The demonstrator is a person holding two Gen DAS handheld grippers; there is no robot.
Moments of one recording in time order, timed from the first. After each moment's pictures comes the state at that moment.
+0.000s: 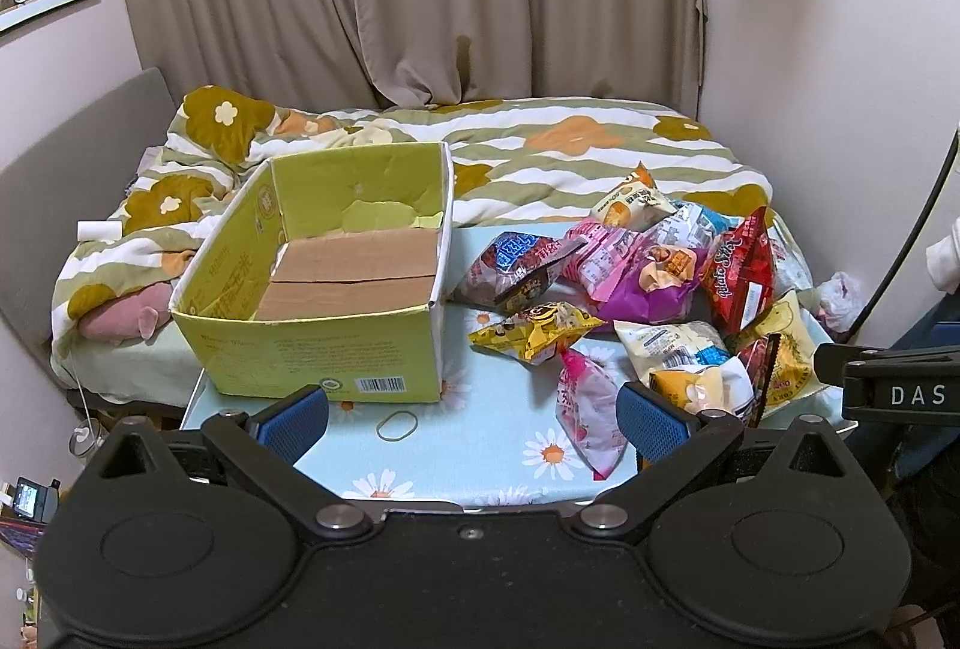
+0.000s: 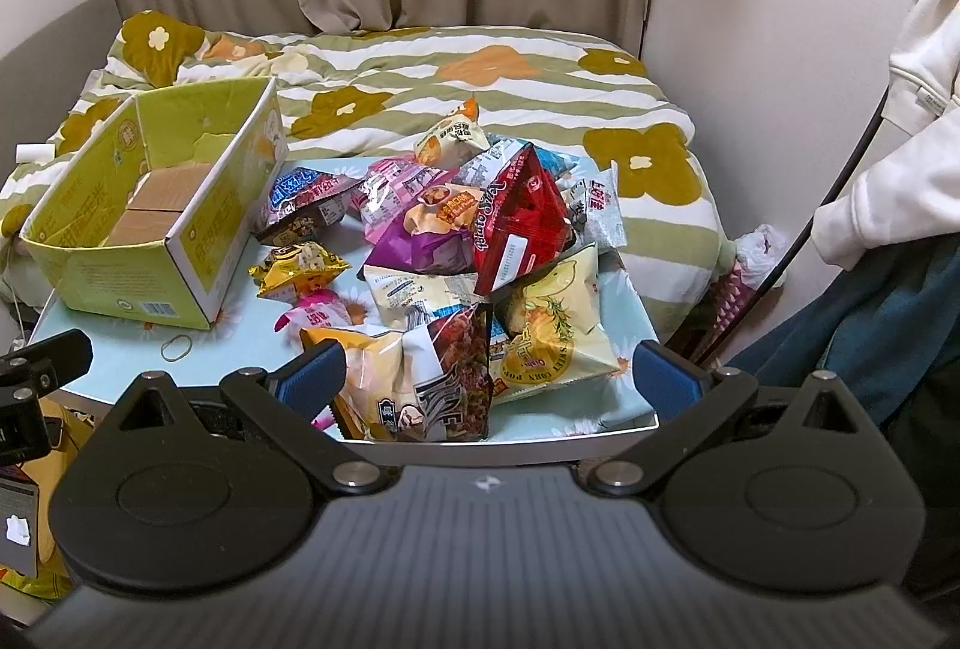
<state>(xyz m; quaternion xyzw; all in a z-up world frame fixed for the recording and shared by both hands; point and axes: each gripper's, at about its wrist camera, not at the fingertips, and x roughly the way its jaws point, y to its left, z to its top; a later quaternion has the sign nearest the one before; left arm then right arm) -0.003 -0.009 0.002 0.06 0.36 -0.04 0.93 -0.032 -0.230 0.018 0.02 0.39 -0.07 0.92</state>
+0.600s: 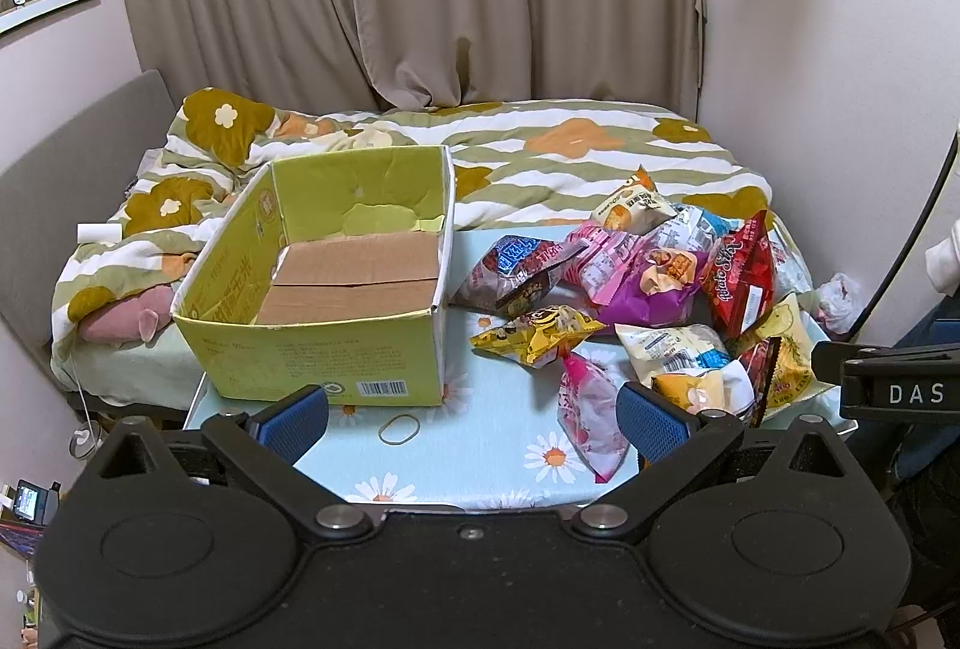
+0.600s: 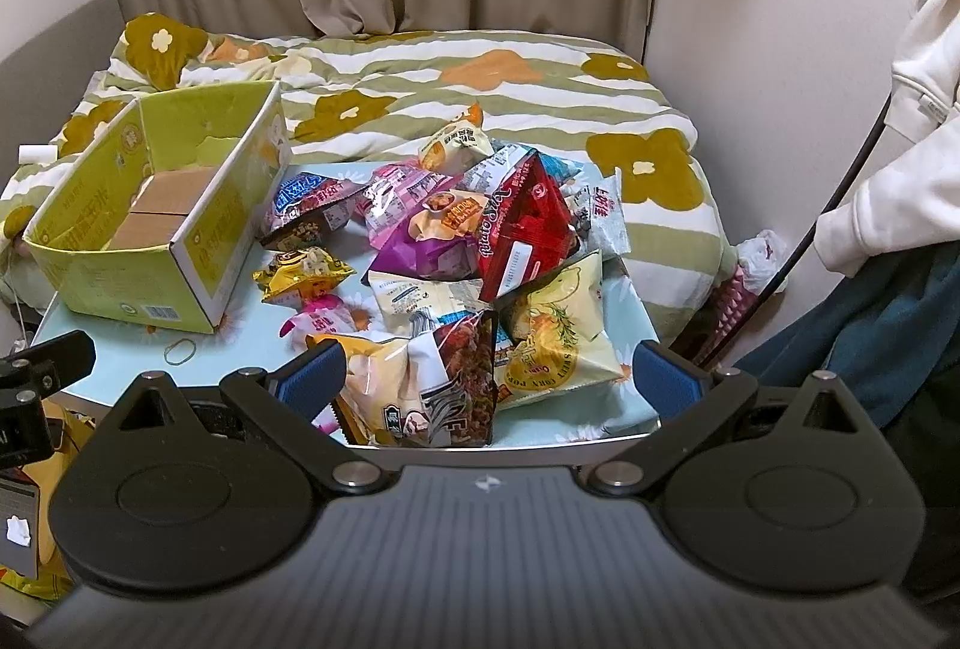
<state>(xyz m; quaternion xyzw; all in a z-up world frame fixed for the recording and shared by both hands) -0.003 -0.009 0.003 0.06 0.36 -0.04 0.93 -0.032 -0.227 0.024 0.02 0.38 -0.07 0.92</state>
